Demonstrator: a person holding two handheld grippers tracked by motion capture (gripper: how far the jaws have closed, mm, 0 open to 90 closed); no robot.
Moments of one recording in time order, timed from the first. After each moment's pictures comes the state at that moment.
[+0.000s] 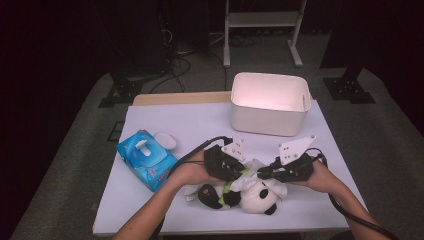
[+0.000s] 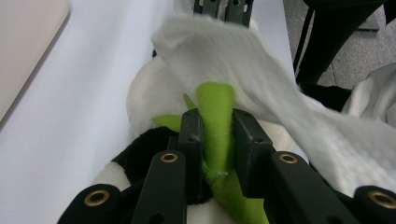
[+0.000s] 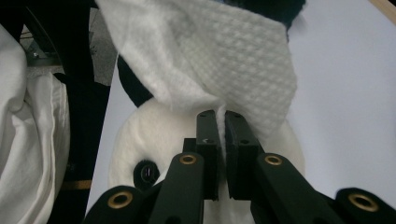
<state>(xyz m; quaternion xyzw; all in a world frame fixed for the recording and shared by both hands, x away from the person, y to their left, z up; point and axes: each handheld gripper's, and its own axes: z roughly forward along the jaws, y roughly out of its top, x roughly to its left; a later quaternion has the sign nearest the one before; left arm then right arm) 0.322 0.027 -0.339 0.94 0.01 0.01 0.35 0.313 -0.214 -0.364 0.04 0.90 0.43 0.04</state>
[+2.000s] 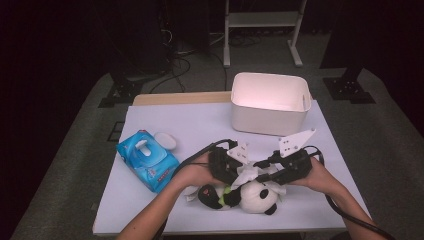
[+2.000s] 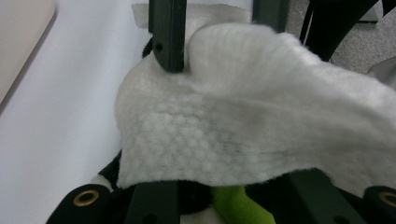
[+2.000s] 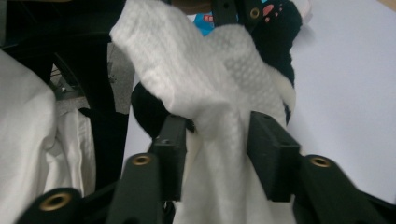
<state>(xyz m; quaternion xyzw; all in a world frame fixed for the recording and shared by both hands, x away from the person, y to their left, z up) 0.320 0.015 -0.345 0.94 -0.01 0.01 0.33 0.318 -0.208 -0.357 0.08 0.88 0.47 -0.01</state>
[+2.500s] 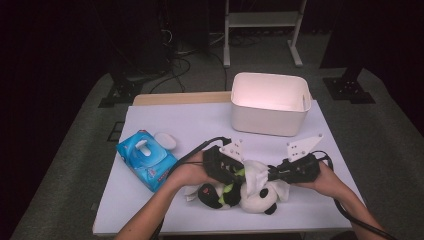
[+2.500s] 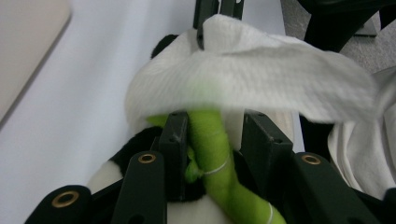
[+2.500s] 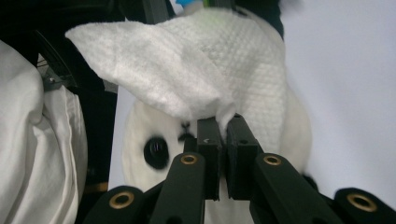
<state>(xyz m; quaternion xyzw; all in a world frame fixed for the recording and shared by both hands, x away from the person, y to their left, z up) 0.321 0.035 -0.335 0.93 0.02 0.02 0.36 0.315 -0.233 -0.375 0.10 0.89 0.45 0.00</state>
